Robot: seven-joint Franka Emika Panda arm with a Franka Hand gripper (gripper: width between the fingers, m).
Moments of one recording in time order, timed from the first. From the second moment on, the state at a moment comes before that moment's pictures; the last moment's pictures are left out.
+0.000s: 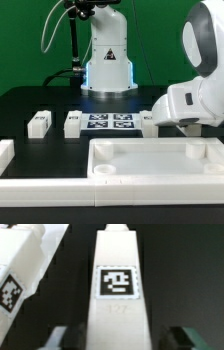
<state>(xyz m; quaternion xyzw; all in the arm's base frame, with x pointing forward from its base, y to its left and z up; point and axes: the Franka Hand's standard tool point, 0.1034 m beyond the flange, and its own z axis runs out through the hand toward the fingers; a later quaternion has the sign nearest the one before) 0.422 0.152 0.013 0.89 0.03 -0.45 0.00</state>
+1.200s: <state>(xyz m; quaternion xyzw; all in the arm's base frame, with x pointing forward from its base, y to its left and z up) 0.477 0.118 0.102 0.92 0.05 -0.40 -0.02</state>
